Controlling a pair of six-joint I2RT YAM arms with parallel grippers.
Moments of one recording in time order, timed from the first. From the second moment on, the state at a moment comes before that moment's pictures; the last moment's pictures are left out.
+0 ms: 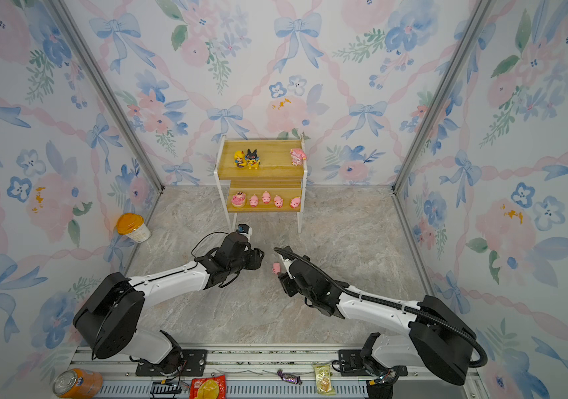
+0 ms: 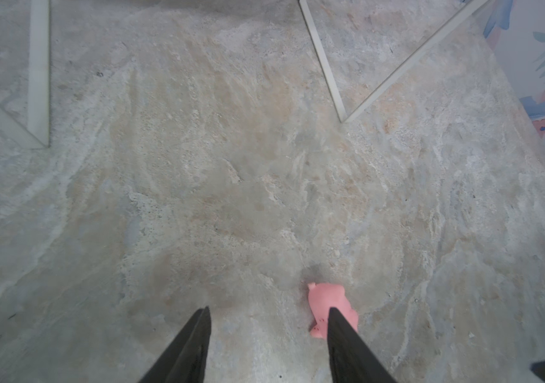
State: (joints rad) left arm -0.66 1.48 0.76 -0.01 -0.10 -0.50; right arm 0.95 1.35 0.64 0.03 0.29 0.17
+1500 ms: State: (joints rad) left arm -0.63 1.36 0.61 0.11 -0.06 -0.53; right arm 0.95 1.77 0.91 -0.03 0.42 0.23
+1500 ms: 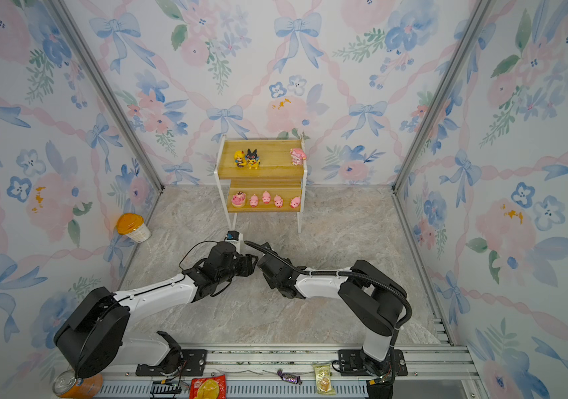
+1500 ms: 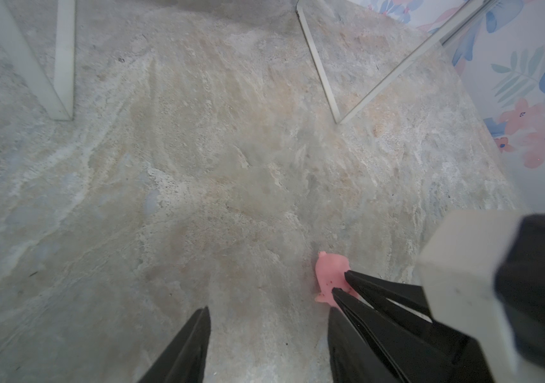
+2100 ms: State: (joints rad) left arm -0.63 1.34 0.61 0.11 -0.06 -0.53; right arm 0.81 1.59 0.70 0.11 0.23 0.32
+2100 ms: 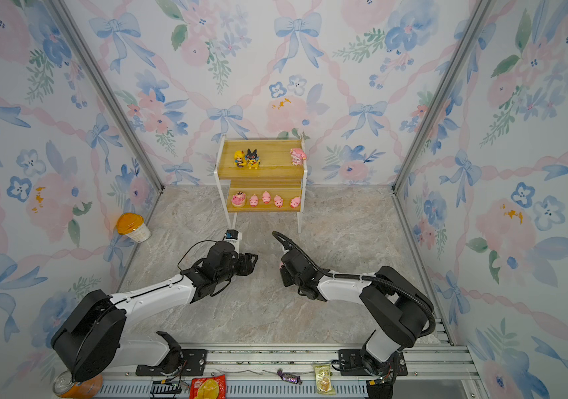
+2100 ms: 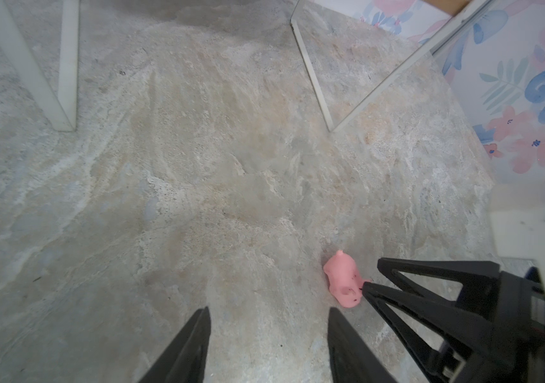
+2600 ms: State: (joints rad) left arm -0.63 1.32 0.58 0.14 -0.08 -0.53; right arm 0.89 1.48 0.63 0.26 0.34 0.46
